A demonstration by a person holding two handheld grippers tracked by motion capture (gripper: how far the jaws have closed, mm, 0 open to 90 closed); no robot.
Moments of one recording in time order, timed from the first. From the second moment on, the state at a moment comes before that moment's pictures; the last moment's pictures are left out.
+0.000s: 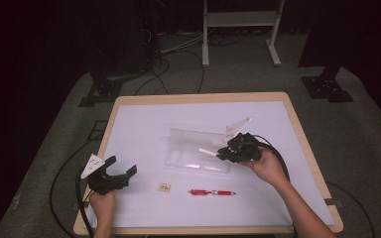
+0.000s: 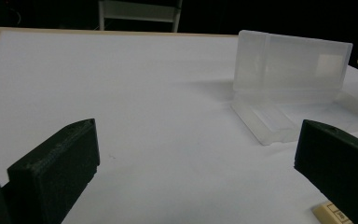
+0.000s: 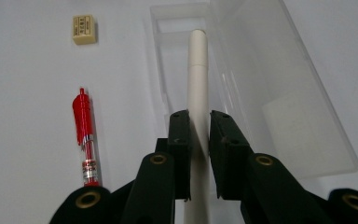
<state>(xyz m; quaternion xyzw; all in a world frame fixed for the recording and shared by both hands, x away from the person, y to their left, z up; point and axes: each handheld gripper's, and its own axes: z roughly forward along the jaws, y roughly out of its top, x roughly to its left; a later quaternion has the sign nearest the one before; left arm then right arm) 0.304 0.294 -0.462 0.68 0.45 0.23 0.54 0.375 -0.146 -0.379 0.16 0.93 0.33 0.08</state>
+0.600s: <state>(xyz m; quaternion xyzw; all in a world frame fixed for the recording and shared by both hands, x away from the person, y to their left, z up) 0.304 0.294 -0.462 0.68 0.45 0.23 0.54 0.384 -0.122 -0.383 0.13 0.93 0.33 0.08</state>
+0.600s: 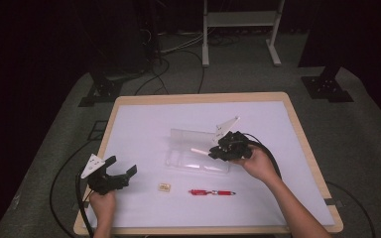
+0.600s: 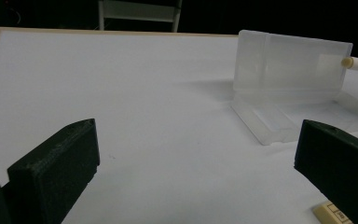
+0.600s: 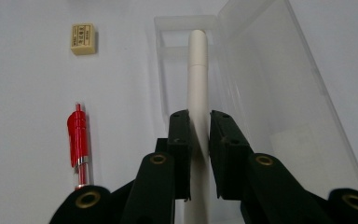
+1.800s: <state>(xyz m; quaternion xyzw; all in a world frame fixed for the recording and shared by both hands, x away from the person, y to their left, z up) 0.304 0.295 -0.462 0.68 0.45 0.23 0.54 0.408 -0.101 -0.411 0.14 0.94 0.31 0.06</state>
